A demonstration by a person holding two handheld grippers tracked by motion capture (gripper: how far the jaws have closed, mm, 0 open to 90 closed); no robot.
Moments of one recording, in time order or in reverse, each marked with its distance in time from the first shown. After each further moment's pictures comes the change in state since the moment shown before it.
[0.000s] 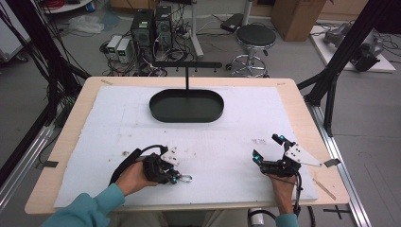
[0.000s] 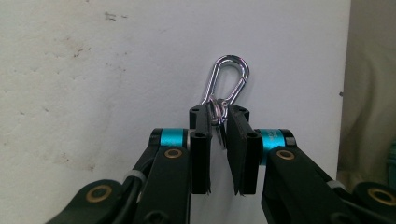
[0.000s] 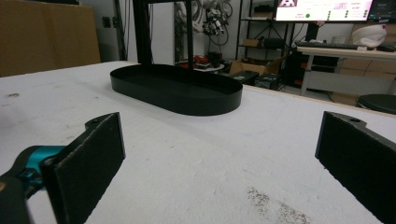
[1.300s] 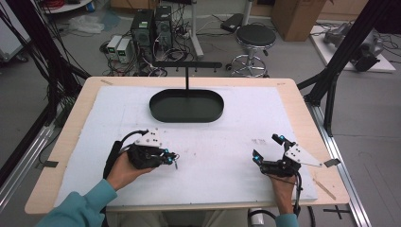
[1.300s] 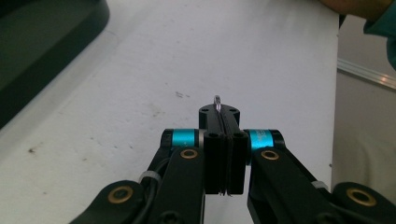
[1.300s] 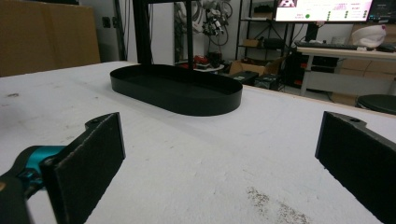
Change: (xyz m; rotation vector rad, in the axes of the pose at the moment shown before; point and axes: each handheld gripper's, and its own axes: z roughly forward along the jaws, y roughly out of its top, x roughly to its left) left arm 0.014 -0.003 -0.055 -0.353 0.104 -0.121; right arm 0.000 0.000 0.000 0.001 0.000 -0.001
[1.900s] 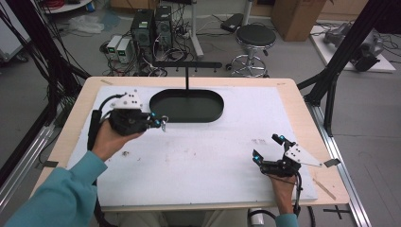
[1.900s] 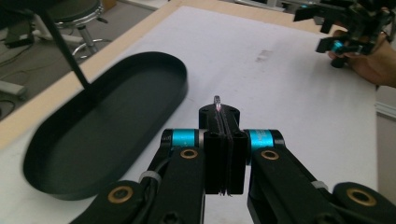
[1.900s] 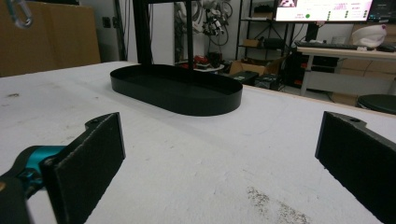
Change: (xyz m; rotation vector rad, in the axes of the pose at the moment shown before) left arm 0.055 0.062 -0.058 -0.123 0.133 0.013; right arm 0.000 0.000 0.000 0.000 0.001 0.003
